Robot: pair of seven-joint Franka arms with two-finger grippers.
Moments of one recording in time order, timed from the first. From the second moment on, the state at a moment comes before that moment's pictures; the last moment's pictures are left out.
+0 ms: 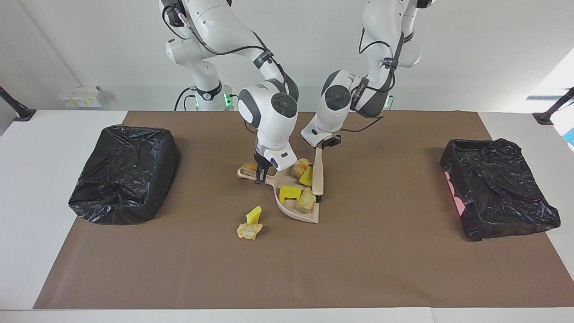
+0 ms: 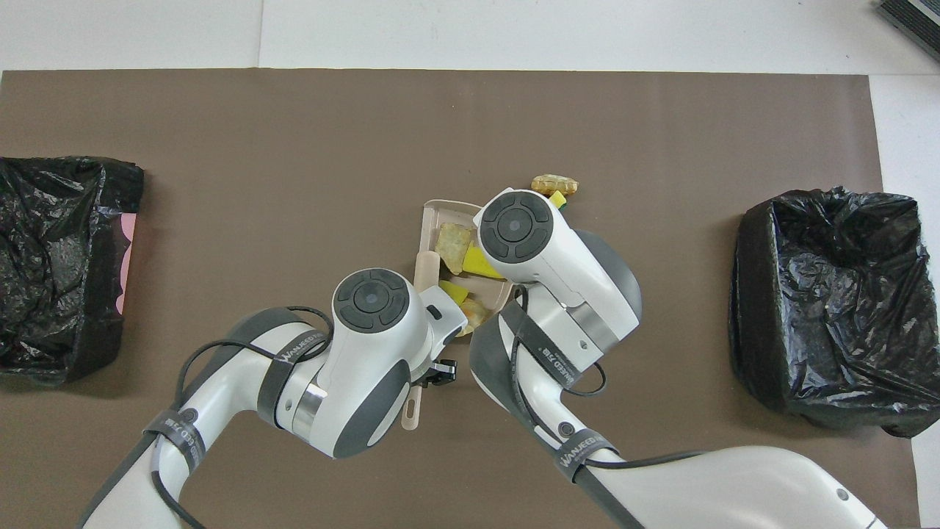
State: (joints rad) left arm -0.62 0.14 -0.07 -2.07 -0.20 2.01 -0.42; right arm 0.42 0.38 0.11 -1.70 -0.29 1.94 -0.79
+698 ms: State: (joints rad) left arm -0.63 0.09 -0.06 -1.97 -0.21 1.91 -0.53; right arm 0.39 0.37 0.11 -1.70 -0.29 1.94 -0.79
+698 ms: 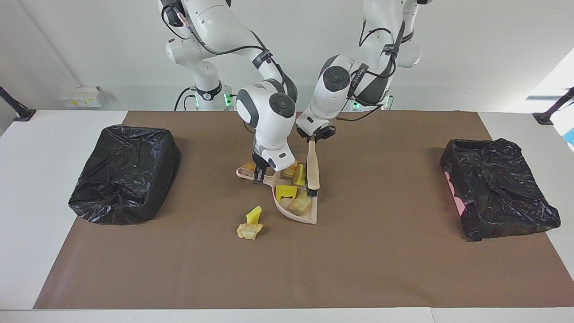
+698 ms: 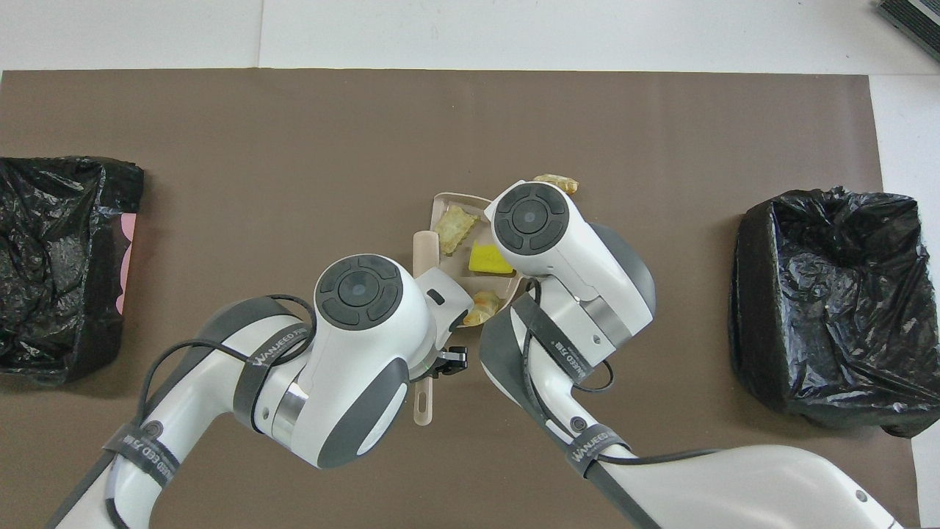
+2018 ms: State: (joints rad) left arm -0.88 -0.04 -0.07 -2.23 -0.21 2.05 -0.86; right arm -0.03 0.20 0.11 -1.68 -0.10 1.80 -1.50
